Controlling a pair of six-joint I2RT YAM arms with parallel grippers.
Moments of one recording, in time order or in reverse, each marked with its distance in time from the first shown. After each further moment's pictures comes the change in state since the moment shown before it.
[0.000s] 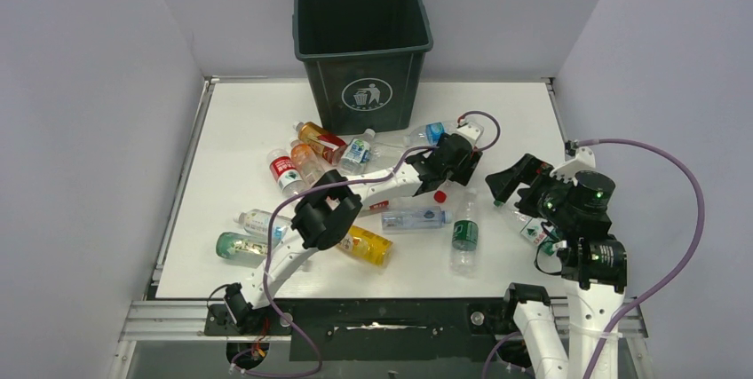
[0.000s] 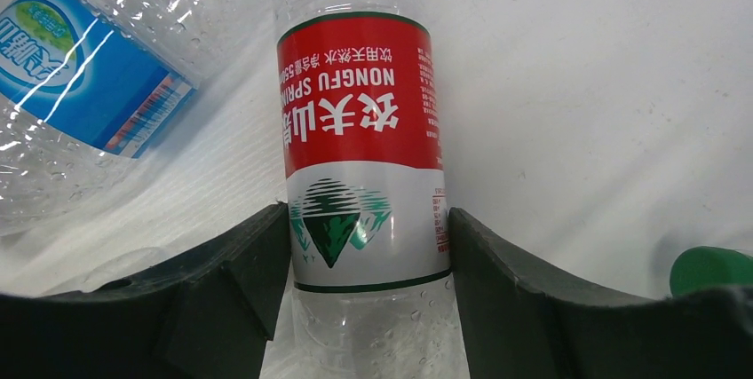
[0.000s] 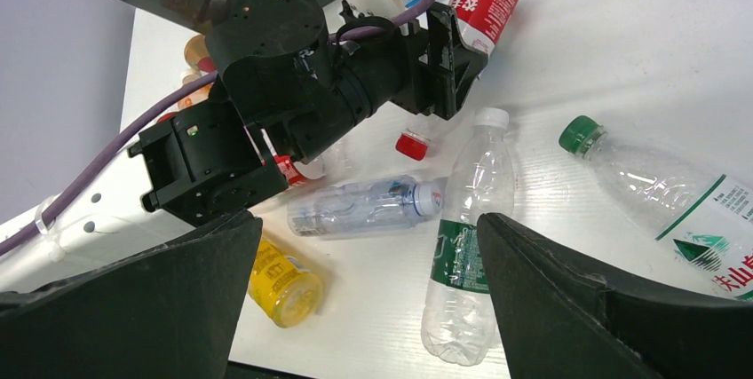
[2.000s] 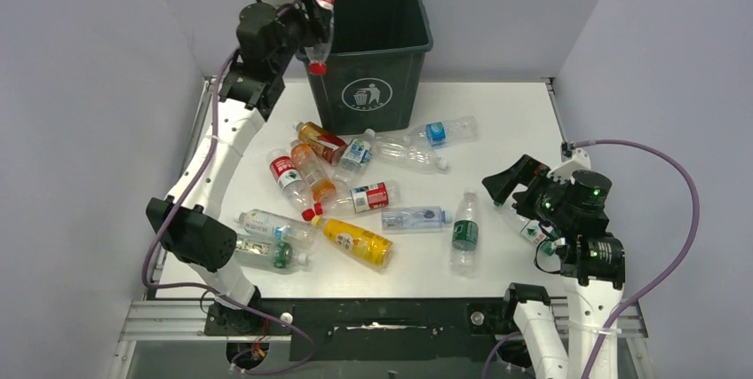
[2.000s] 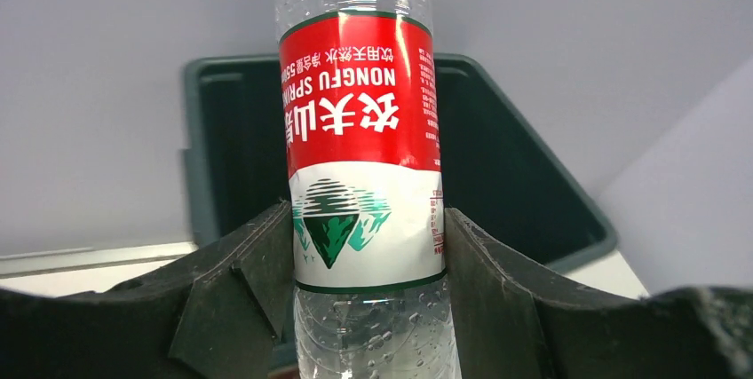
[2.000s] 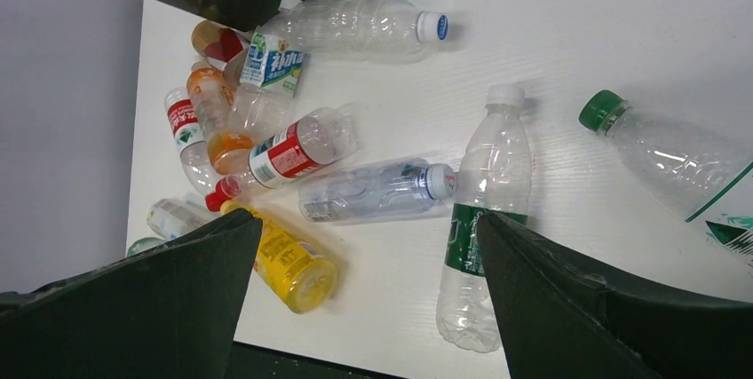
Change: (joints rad) left arm 0.602 -0.774 -0.126 -0.020 0.184 -0.020; right arm 0.000 0.010 -0.019 -0.014 -0.033 0.037
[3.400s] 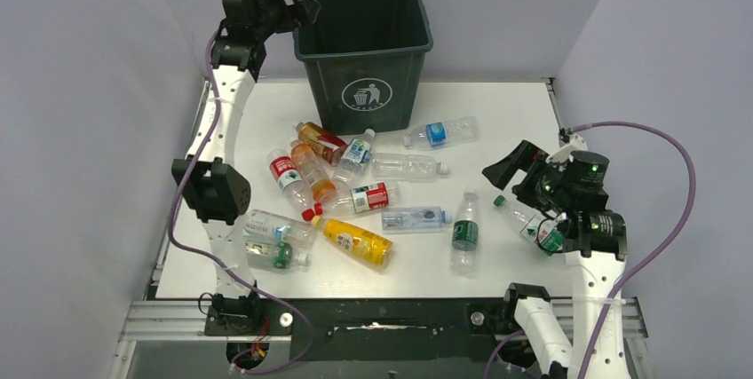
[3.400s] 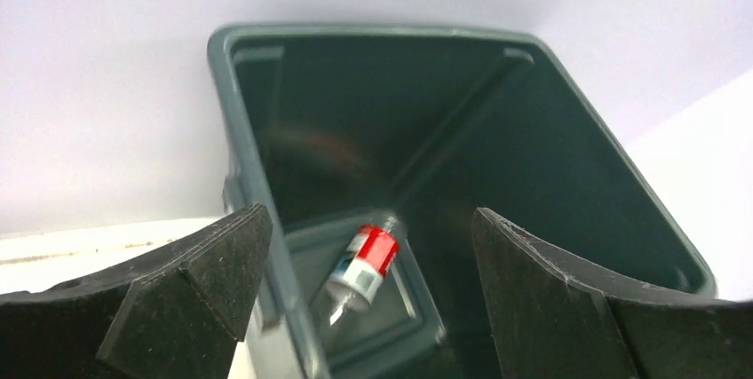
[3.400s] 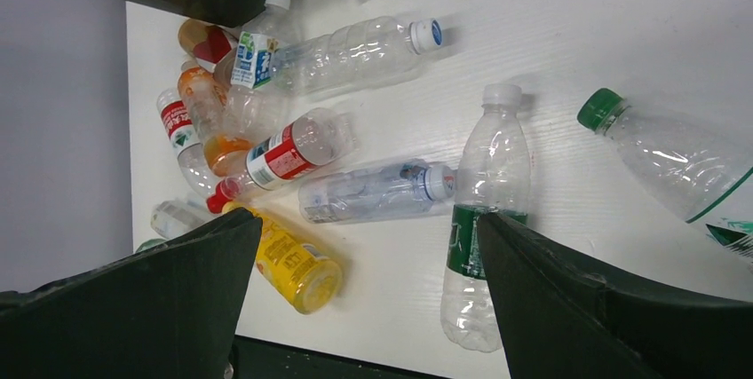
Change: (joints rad) left arm 0.242 0.414 0.467 -0.163 0.293 -0.116; right arm 0.000 0.137 0.070 -0.011 -0.005 0.010
